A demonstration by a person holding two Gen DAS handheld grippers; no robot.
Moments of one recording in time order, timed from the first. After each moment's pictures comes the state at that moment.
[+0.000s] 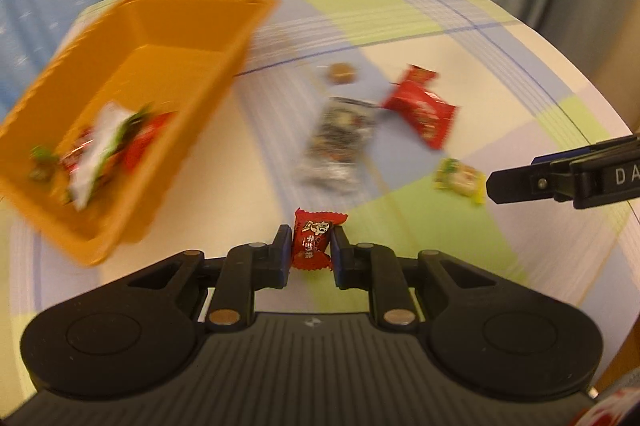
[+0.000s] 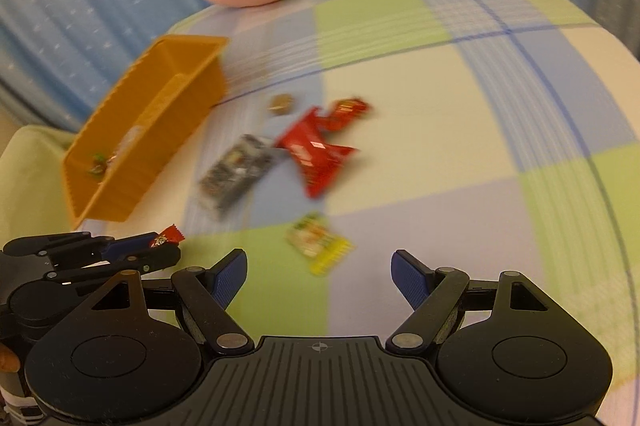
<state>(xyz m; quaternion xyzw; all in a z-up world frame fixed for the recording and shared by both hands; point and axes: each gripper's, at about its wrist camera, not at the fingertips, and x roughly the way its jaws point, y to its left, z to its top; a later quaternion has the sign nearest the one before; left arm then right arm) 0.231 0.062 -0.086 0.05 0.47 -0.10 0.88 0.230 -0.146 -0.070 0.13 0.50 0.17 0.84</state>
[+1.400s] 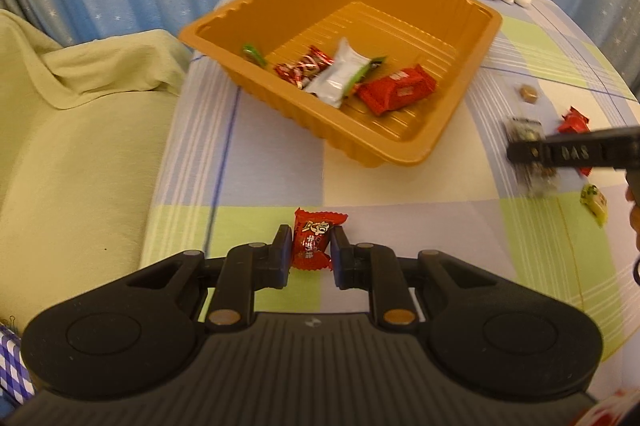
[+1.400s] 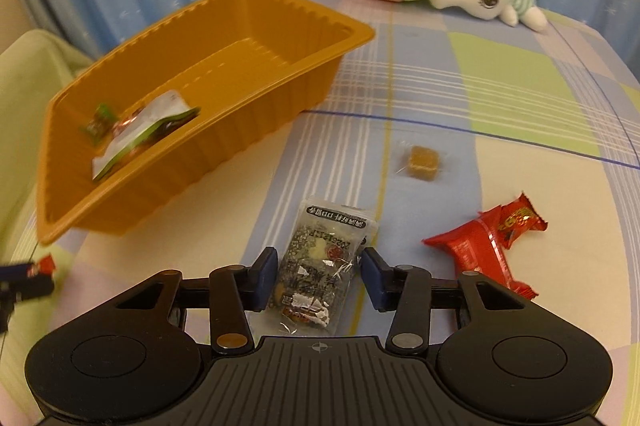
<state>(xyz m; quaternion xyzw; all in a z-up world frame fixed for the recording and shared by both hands) 0.188 0.194 -0.081 -0.04 0.48 0.07 0.88 0.292 -0.014 -0.103 -0.03 0.47 0.22 0.85</state>
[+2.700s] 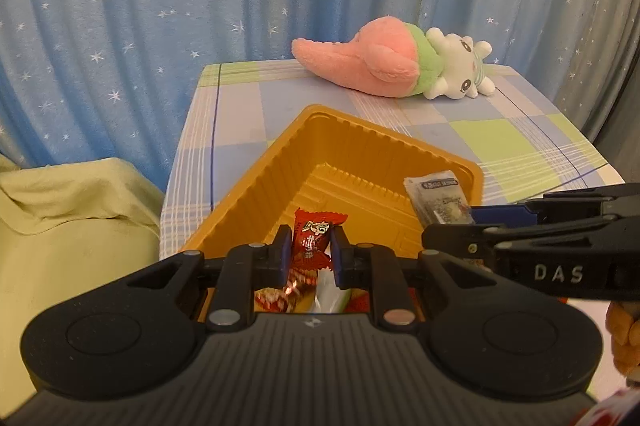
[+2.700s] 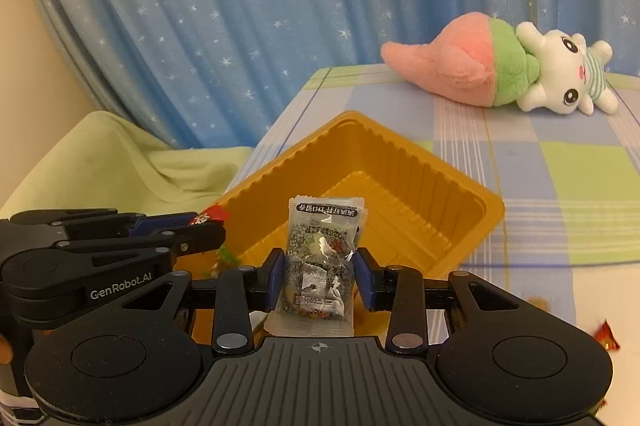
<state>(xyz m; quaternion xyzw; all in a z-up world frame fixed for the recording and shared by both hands) 0.323 0.215 -0.007 0.00 0.39 -0.03 0.92 0.341 0.051 -0.011 0.07 0.40 0.30 0.86</state>
